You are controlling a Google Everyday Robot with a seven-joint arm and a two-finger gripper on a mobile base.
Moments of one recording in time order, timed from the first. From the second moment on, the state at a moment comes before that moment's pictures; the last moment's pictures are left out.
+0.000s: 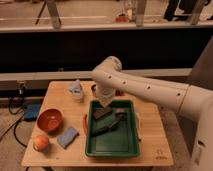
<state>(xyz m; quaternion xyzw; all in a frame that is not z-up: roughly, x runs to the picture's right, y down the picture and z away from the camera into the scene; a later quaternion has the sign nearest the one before) -0.007 0.083 0.753 -0.27 -0.15 -0.31 0.90</state>
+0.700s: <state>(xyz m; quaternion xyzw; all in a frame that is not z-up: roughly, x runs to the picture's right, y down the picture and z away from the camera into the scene) 0.007 0.119 0.806 -0.27 -0.13 -0.23 0.93</state>
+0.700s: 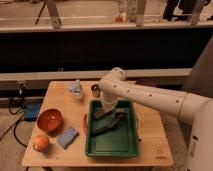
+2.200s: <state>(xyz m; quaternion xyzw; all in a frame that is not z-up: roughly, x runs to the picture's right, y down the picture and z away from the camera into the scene) 0.000 0.130 0.847 -0.27 -0.16 -0.21 0.93</state>
